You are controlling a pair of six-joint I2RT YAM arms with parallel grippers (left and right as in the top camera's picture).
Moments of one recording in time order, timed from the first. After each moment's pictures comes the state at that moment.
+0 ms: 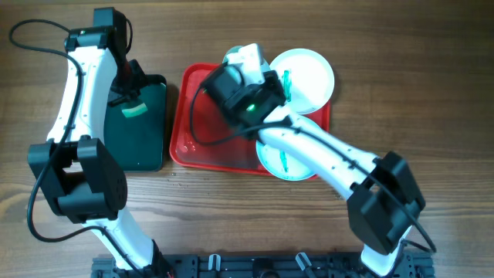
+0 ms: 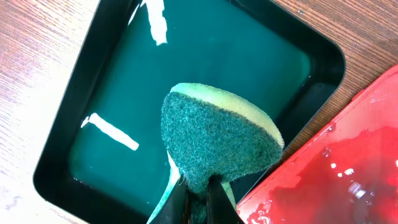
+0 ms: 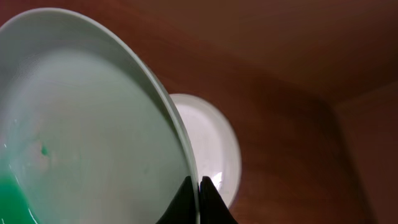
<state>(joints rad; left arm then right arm) 0.07 1.96 1.73 -1.22 -0.16 -0.46 0.83 1.93 1.56 -0.67 1.02 0.27</state>
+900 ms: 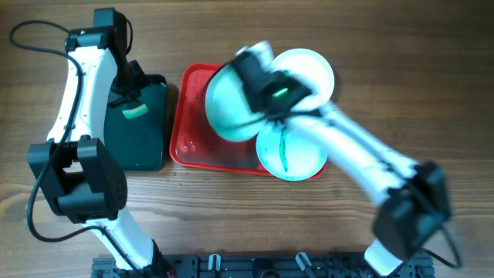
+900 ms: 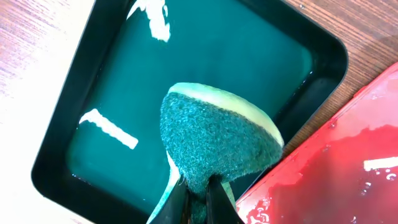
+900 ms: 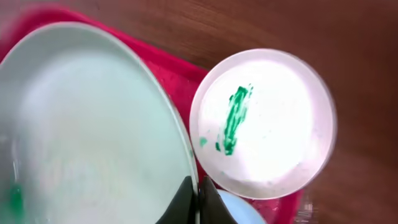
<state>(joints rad) 0.07 1.96 1.72 -1.23 -0.15 -0.46 0.60 1.79 1.57 -0.78 0.26 0.24</state>
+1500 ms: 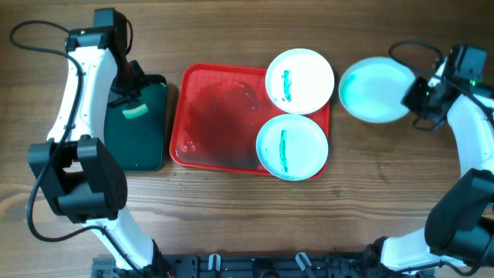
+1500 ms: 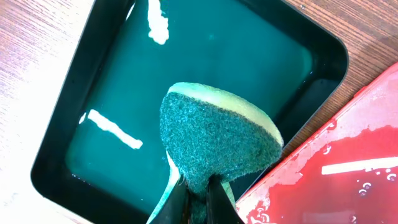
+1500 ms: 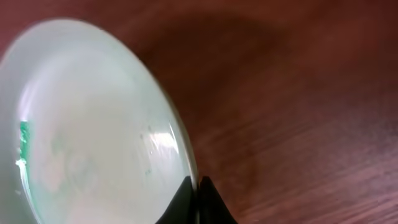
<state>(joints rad) 0.07 1.96 1.72 -1.23 -0.15 -0.46 -0.34 1.69 1.22 -0.68 -0.06 0.25</state>
